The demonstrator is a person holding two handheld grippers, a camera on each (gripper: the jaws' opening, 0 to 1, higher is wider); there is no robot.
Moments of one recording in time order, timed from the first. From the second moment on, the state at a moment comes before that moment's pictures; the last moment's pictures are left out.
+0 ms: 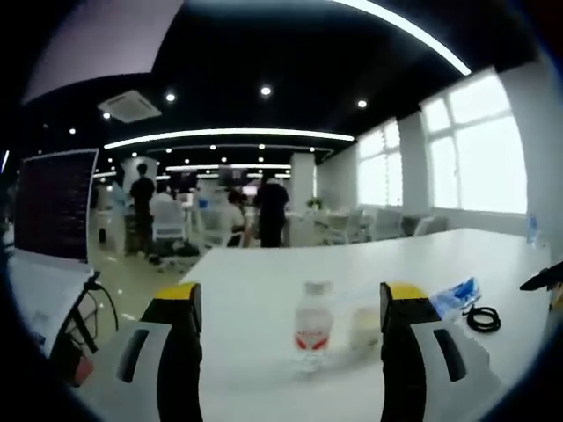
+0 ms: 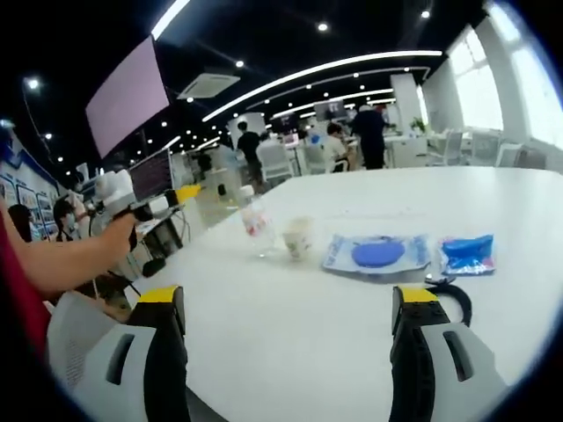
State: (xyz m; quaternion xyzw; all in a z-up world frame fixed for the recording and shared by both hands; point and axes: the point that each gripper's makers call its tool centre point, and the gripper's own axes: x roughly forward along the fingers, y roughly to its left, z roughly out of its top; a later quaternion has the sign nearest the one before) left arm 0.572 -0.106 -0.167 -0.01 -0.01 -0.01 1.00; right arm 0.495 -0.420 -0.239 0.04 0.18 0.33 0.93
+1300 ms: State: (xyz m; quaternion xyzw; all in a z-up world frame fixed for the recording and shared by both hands) left arm 0.473 -0.201 -0.178 -0.03 0.04 -0.16 0.99; right arm 0.481 -0.479 -0.233 -0.13 0.13 0.22 0.96
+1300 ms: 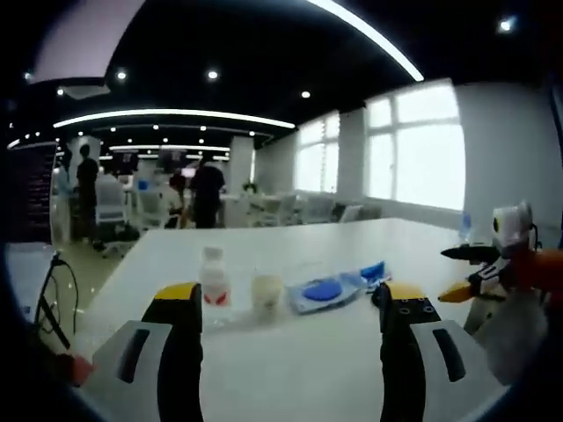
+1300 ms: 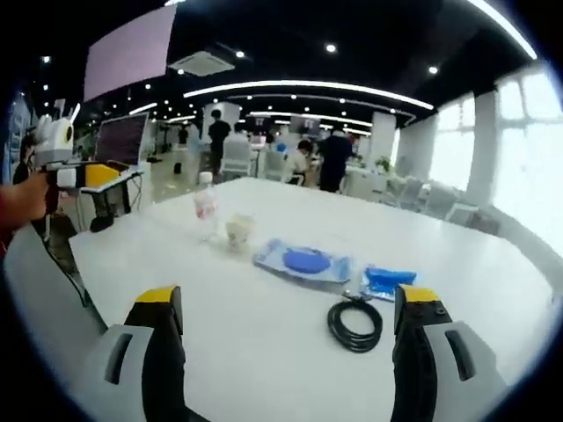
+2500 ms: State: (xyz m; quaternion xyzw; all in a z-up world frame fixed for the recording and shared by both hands) left arm 0.482 -0.199 -0.222 -0.01 0.12 -0.15 0.98; right arm 0.488 -0.534 -0.240 -0.04 0.17 0.11 0.98
